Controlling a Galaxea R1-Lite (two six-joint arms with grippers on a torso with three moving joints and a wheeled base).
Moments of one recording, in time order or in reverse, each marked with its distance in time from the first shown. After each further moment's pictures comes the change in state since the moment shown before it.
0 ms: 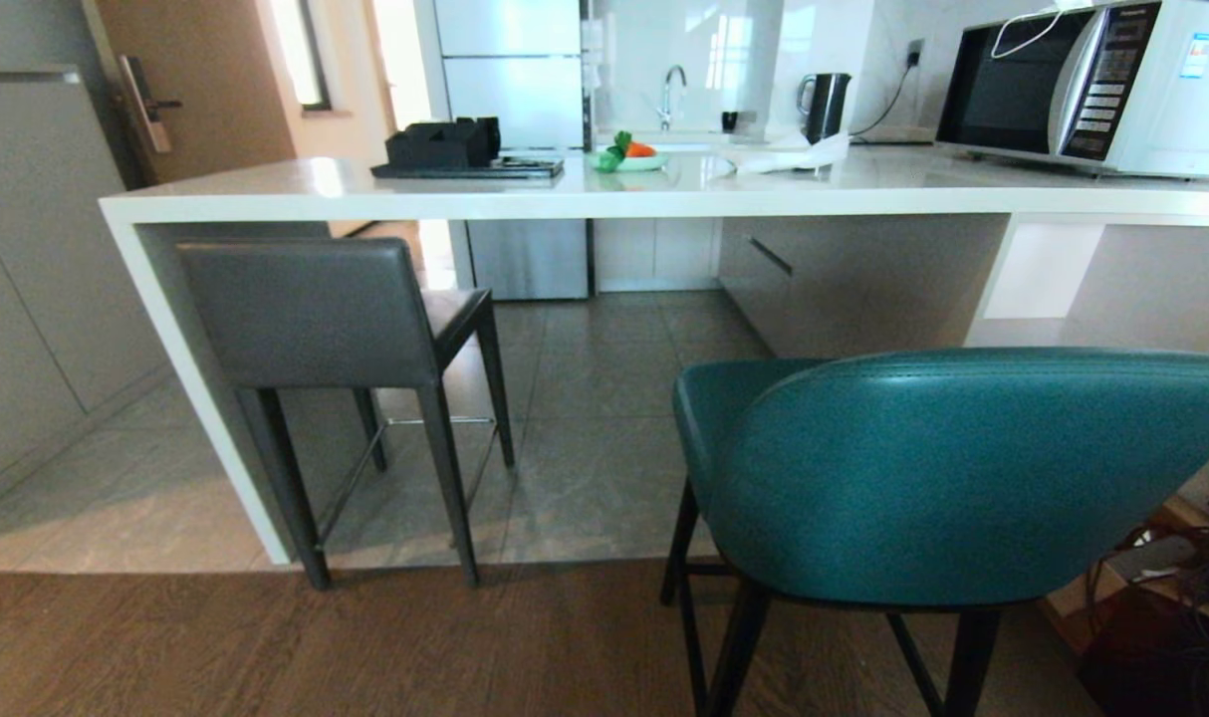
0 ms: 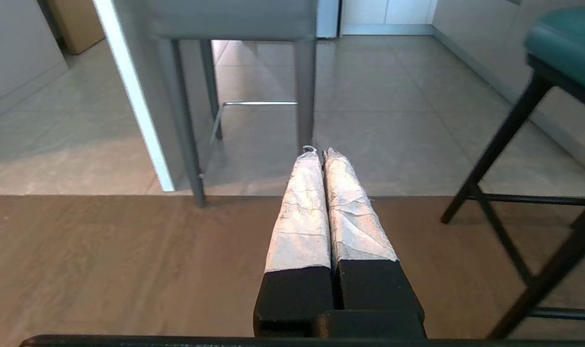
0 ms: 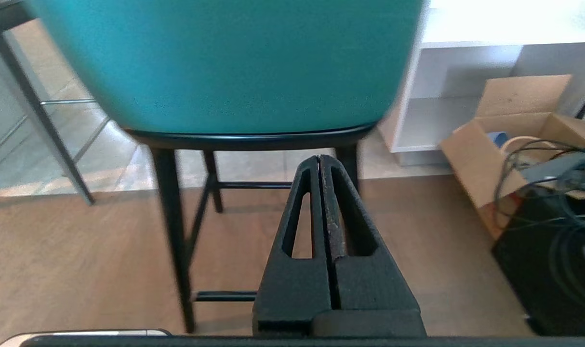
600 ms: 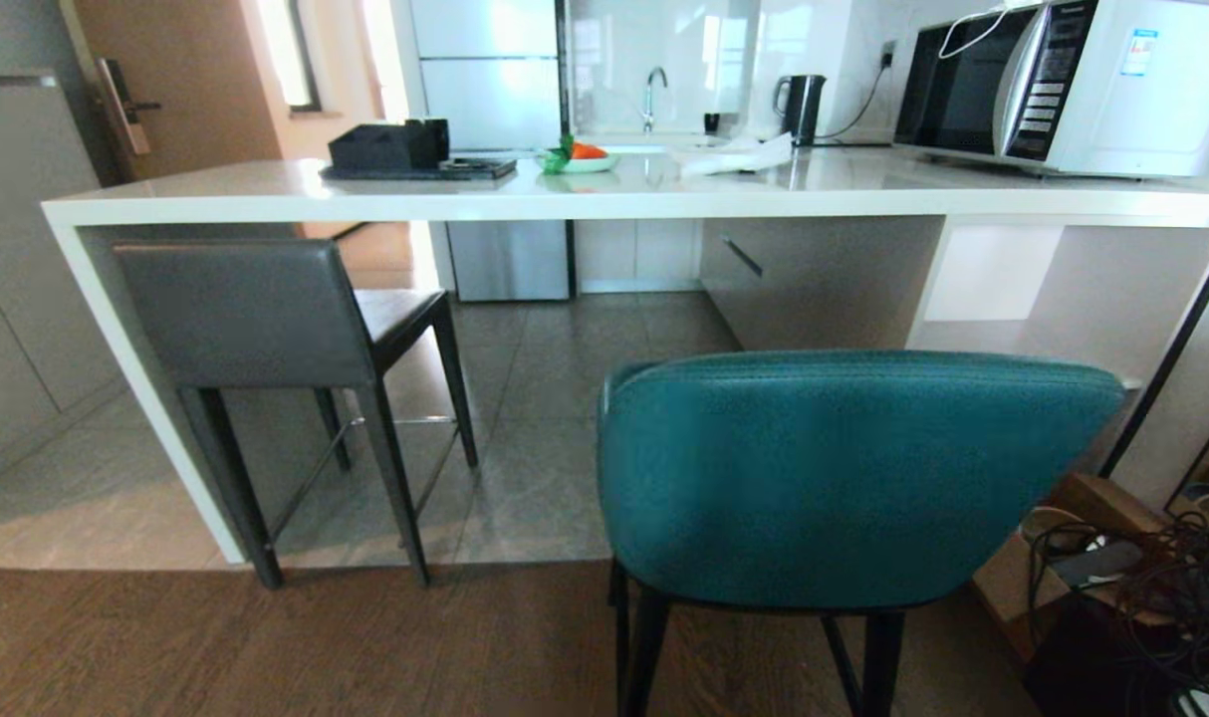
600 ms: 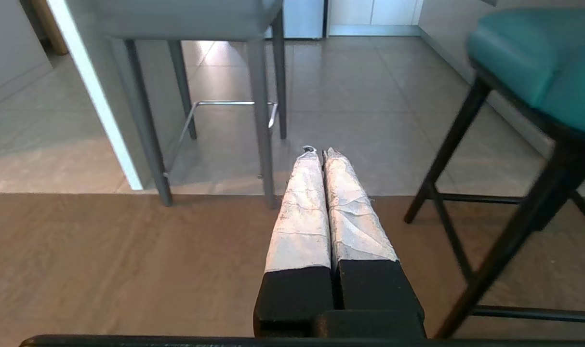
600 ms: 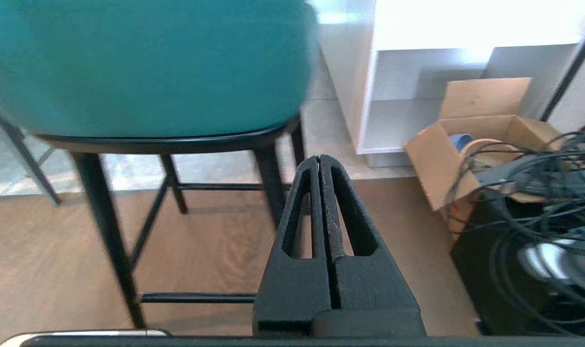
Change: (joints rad) left arm 0.000 0.000 0.000 0.000 0.001 0.000; right arm 0.000 0.000 0.000 0.000 0.000 0.000
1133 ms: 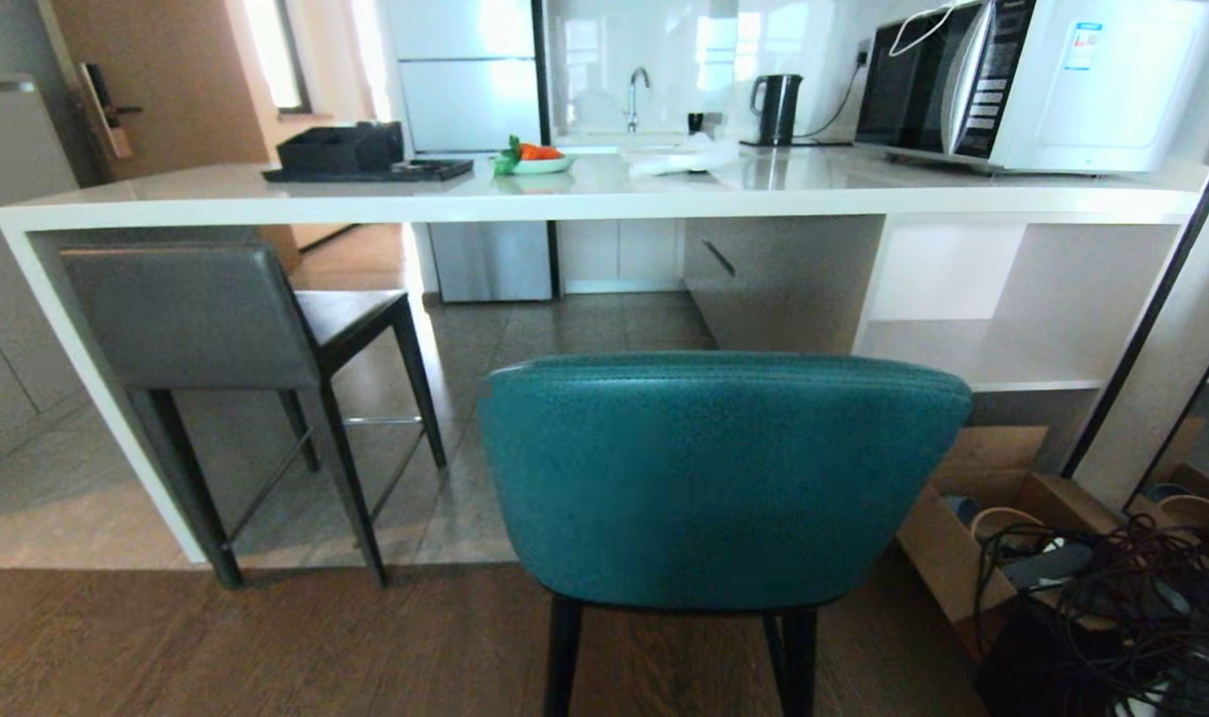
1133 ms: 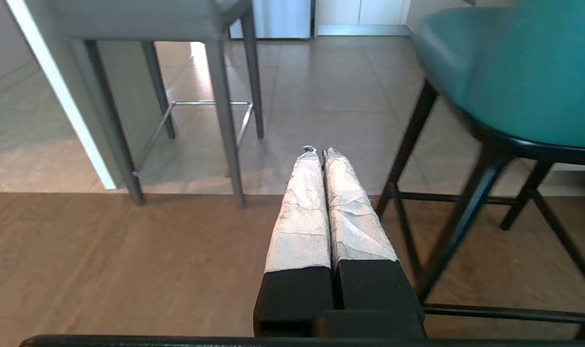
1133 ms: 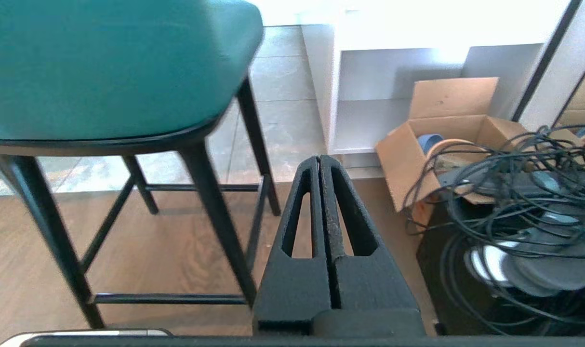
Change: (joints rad) left arm -0.001 0.000 0.000 -0.001 -0.001 -0.004; right arm 0.000 0.000 0.000 0.000 0.000 0.000
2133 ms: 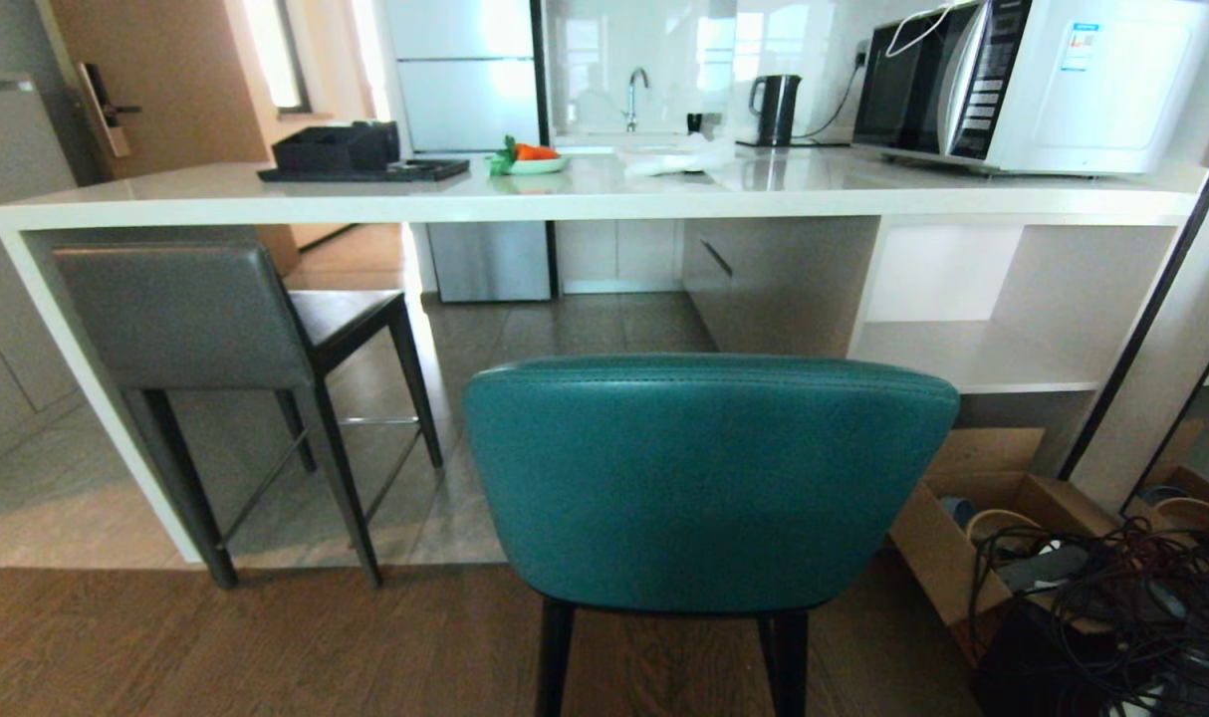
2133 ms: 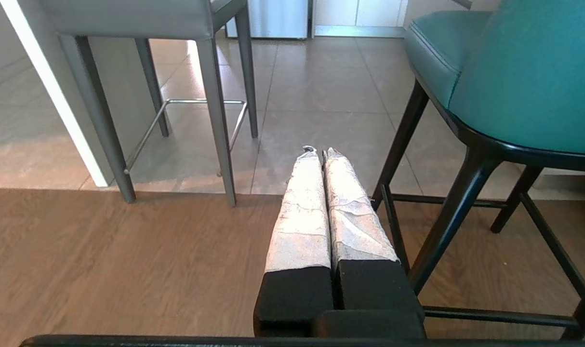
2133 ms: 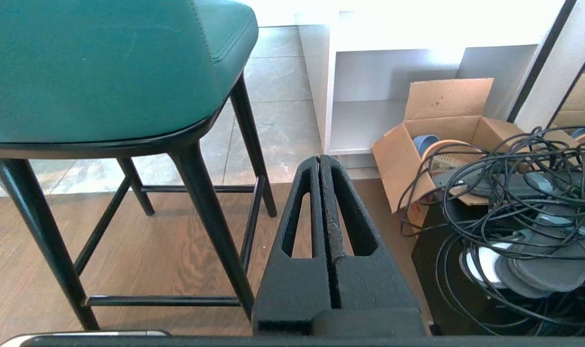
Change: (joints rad) left arm 0.000 0.000 0.000 0.000 0.002 -0.014; right arm 0.000 0.000 0.000 -0.001 -0.002 0.004
